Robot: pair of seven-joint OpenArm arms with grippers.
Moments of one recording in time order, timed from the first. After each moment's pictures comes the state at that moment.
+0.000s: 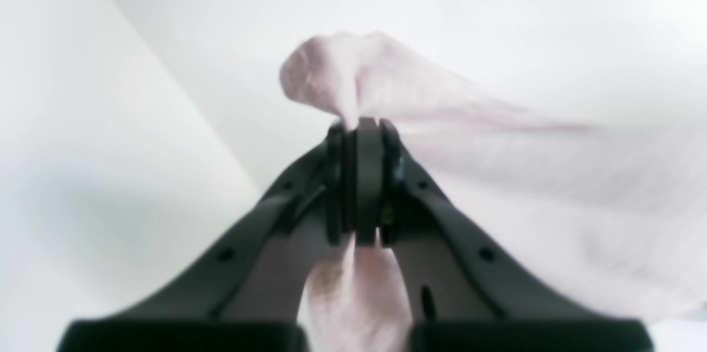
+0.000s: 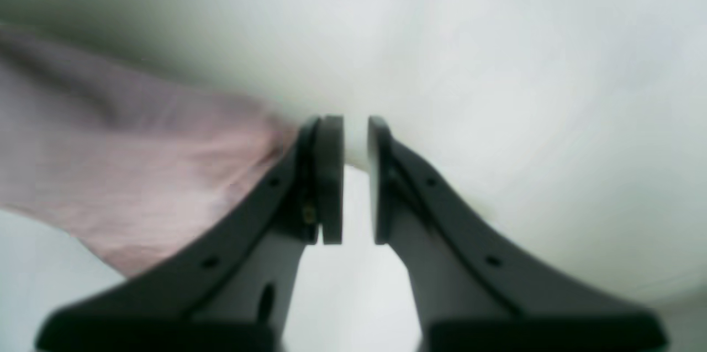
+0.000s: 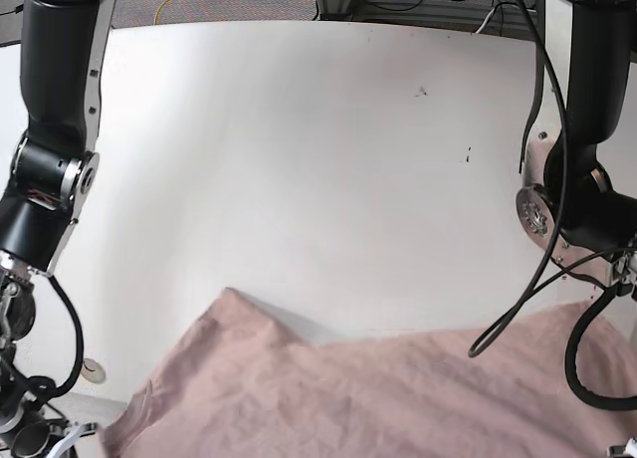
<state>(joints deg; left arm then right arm) -64.7 -11.1 -23.1 102.7 -10.6 -36.5 78.4 58.9 26.4 7.8 70.9 17.1 34.6 -55.5</state>
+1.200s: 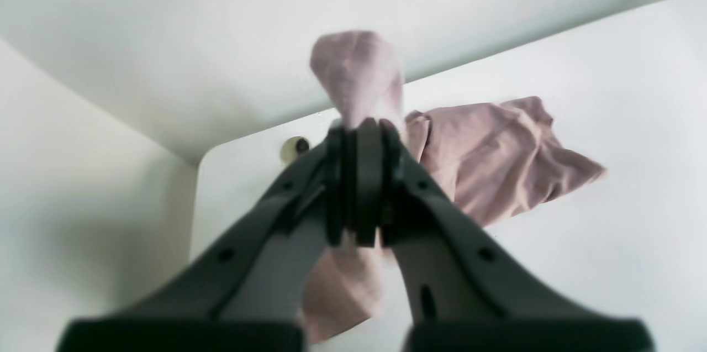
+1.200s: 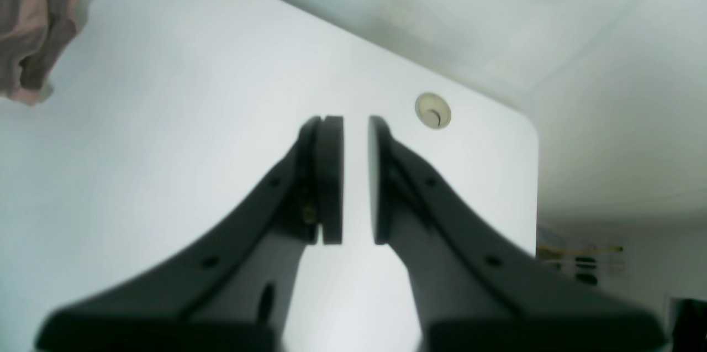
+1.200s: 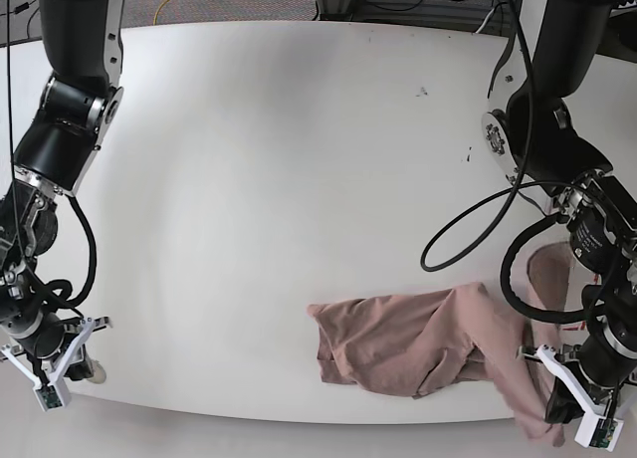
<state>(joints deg) -43.9 -8.2 -20.0 106.5 -18.1 -36.5 82.5 37.4 25.2 16.3 84.2 16.9 38.5 -63.7</state>
